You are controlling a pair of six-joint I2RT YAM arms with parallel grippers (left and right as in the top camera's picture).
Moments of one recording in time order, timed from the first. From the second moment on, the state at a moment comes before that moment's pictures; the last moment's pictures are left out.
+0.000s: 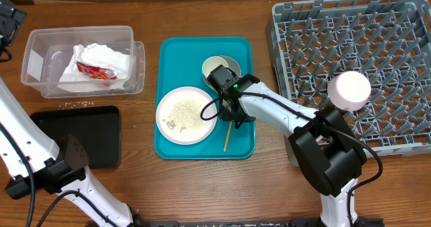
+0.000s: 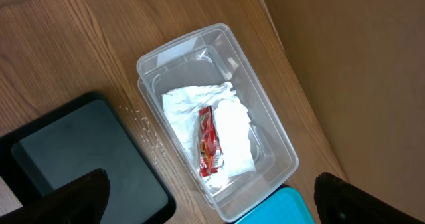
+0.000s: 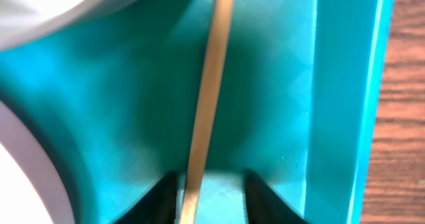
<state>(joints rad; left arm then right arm) 0.49 2.08 2.85 -1.69 -0.03 -0.67 0.67 2.07 1.43 -0.81 0.10 0.72</state>
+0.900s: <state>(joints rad) 0.49 2.08 2.85 -1.69 -0.03 -0.67 0.34 2.04 1.97 -1.33 0.21 0.55</state>
